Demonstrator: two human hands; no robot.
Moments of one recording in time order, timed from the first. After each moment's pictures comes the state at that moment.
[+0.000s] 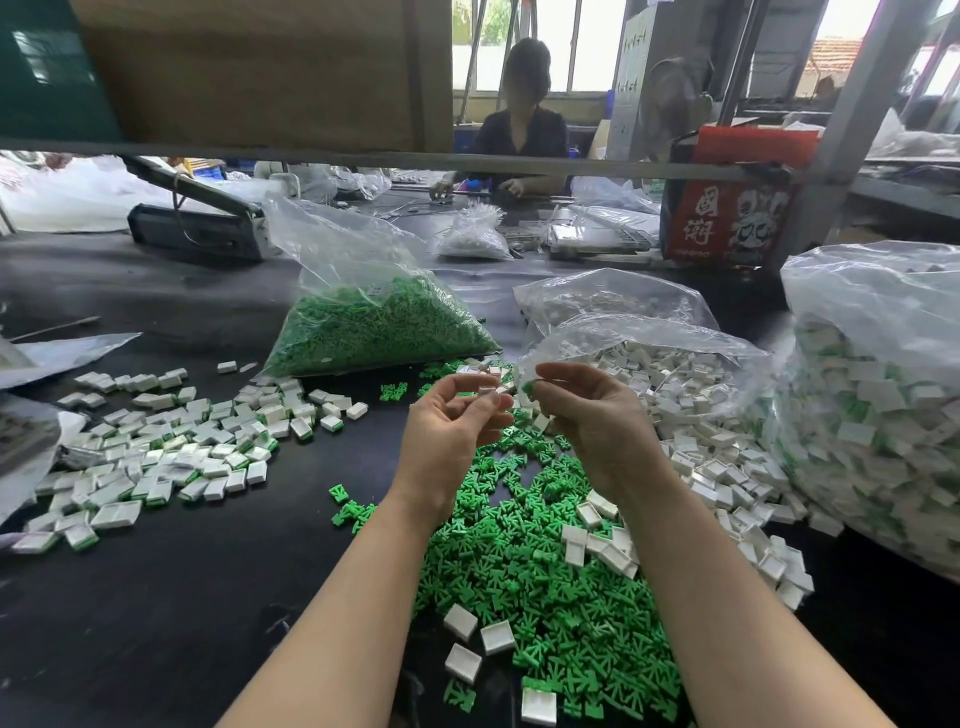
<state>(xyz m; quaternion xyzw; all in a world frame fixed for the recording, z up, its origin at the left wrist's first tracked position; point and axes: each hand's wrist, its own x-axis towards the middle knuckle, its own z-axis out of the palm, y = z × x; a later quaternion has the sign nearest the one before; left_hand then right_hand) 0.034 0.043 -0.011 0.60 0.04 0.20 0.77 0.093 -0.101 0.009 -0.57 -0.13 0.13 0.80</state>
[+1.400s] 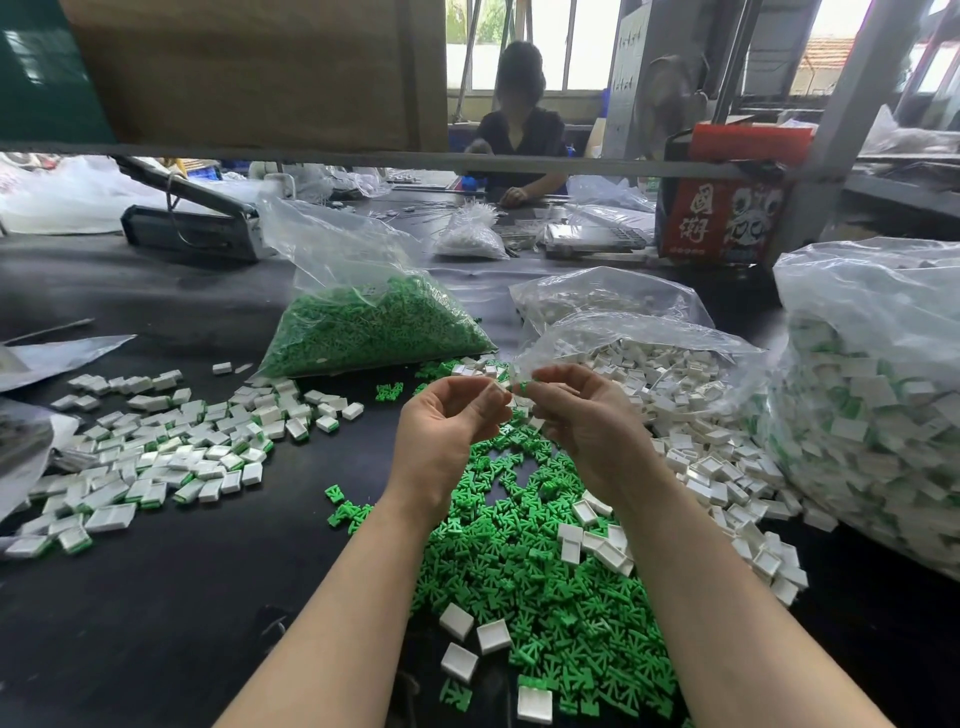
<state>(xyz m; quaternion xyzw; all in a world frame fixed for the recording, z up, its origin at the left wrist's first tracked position) 0.034 0.041 -0.010 0.58 0.03 0.20 0.79 0.089 -0.102 0.010 -0.59 -0.16 0.14 0.78</state>
